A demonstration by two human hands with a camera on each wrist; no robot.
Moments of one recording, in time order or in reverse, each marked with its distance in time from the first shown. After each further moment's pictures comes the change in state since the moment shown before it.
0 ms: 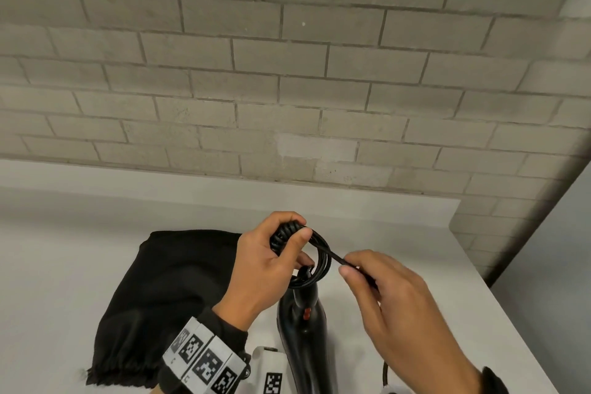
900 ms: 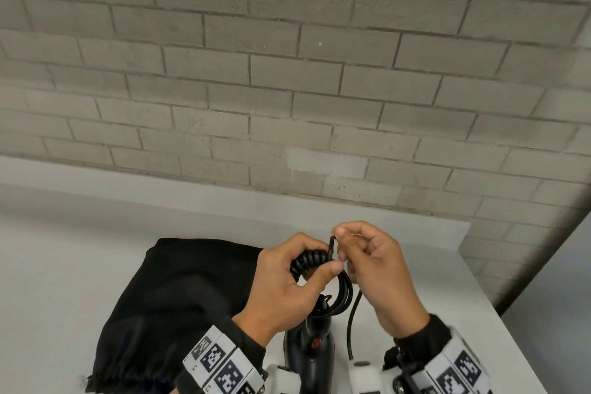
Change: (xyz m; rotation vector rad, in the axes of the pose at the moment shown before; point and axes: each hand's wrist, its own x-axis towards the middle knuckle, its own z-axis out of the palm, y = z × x) left_hand 0.001 0.000 0.010 0.077 -0.049 0.258; right_hand 0.067 0.021 0.032 0.791 0.036 0.421
